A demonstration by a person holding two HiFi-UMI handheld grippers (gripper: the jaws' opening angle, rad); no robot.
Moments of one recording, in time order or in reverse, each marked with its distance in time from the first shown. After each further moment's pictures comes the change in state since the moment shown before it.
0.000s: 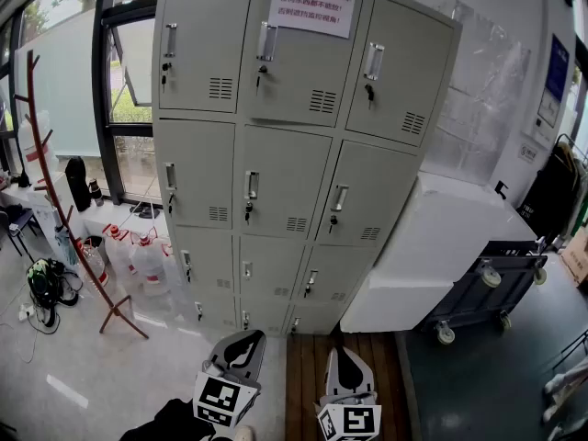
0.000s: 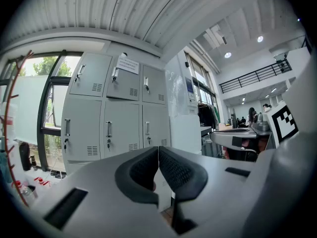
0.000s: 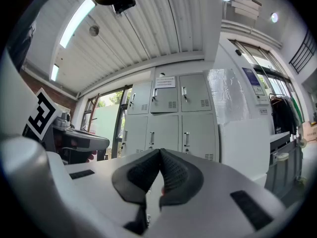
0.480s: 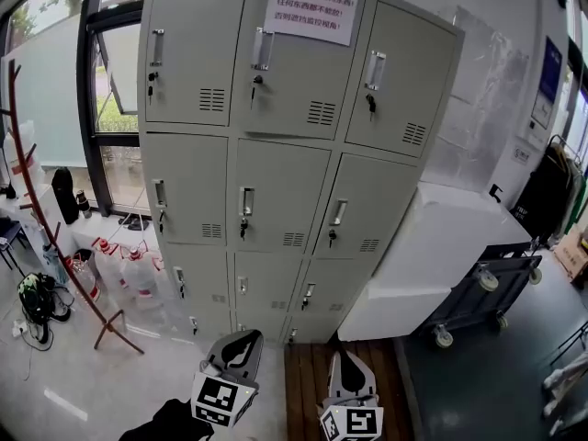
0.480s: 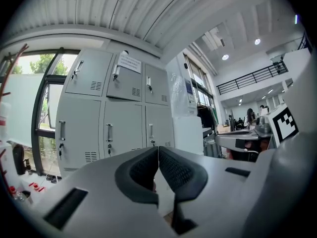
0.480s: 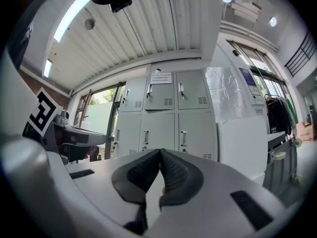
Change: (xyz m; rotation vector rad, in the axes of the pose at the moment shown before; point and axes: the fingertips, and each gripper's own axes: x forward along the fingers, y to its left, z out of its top) left arm 0.037 0.055 0.012 0.008 -0.015 -0.027; right arm 0.052 -0.002 -0.006 -0.002 0.031 -0.062
